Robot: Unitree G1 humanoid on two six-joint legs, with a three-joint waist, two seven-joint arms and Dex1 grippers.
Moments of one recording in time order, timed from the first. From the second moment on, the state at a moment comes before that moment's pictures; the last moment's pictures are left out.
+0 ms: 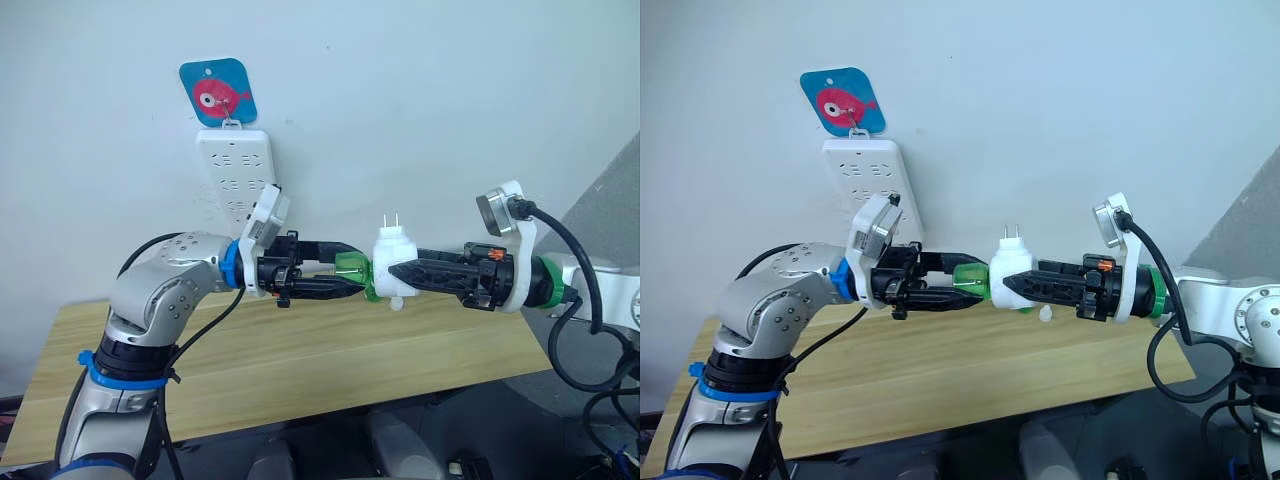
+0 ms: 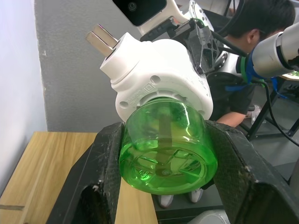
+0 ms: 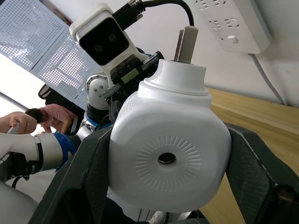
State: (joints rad) left arm -0.56 0.58 -0.05 -0.26 -0.77 0.73 -1.18; right arm -0.47 -0.88 -0.06 -0.35 1.84 1.10 0.23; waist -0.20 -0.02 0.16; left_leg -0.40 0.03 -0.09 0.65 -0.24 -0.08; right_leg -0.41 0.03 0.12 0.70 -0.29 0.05
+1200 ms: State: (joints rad) left arm -0.53 0.37 -0.07 -0.22 -0.73 0.61 -1.01; right arm -0.55 -1.04 0.02 -0.39 1.92 1.17 0.25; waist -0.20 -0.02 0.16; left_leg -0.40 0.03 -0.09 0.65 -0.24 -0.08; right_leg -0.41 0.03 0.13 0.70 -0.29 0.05
